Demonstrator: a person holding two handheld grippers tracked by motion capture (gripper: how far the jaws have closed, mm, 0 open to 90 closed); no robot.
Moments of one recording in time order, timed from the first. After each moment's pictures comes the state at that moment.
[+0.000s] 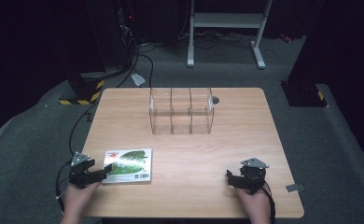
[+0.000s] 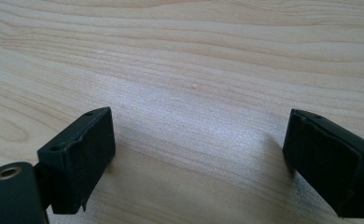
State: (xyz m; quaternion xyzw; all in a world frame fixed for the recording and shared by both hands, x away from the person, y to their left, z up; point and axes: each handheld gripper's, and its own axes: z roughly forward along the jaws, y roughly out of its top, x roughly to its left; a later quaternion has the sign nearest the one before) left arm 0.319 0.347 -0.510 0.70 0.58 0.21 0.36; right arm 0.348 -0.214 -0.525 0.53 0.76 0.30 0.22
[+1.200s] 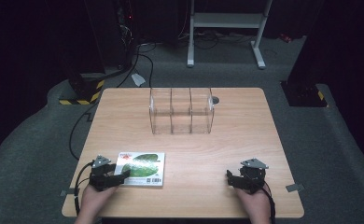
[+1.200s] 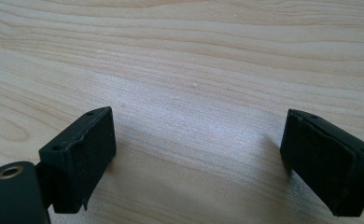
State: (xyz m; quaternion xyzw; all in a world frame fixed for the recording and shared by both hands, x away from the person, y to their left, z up) left arm 0.325 0.285 -0.521 0.74 0.53 0.15 0.37; right arm 0.346 -0.213 -0.525 0.54 0.75 0.30 0.23
